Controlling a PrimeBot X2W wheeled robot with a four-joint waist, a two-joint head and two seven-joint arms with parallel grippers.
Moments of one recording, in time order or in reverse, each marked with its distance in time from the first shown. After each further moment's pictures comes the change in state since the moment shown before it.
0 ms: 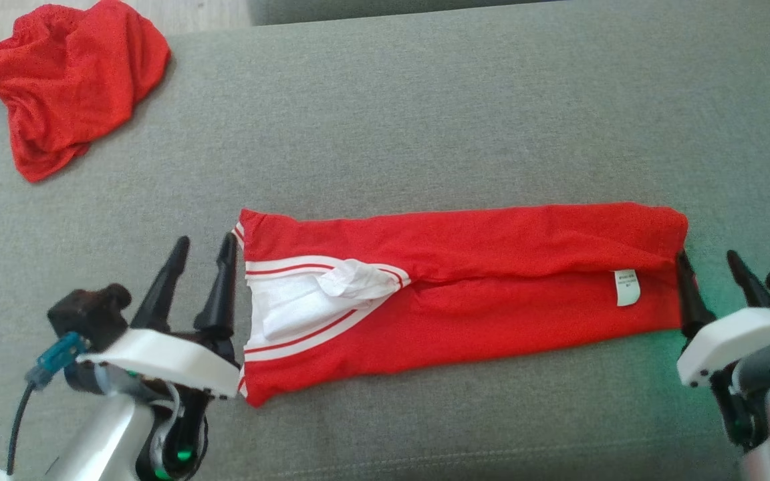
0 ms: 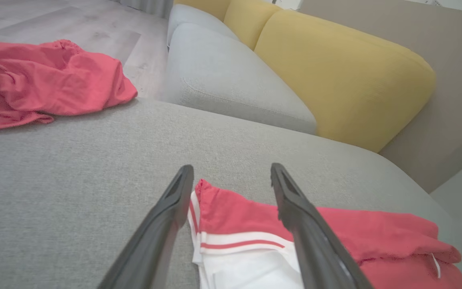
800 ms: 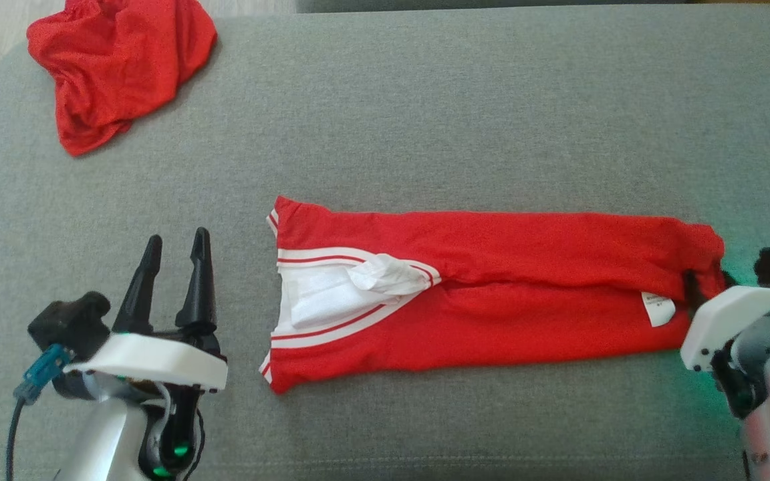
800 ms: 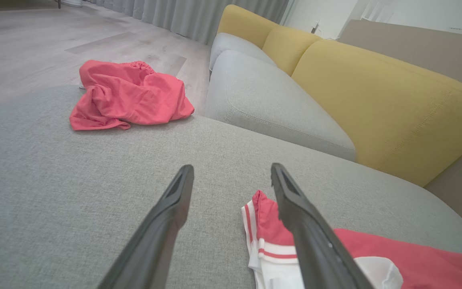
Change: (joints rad) left arm 0.040 -0.164 0.232 0.079 0.180 -0.100 0.000; right arm -0.195 -0.042 -0.017 0.371 -0.034 0.000 0.123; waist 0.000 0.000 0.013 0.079
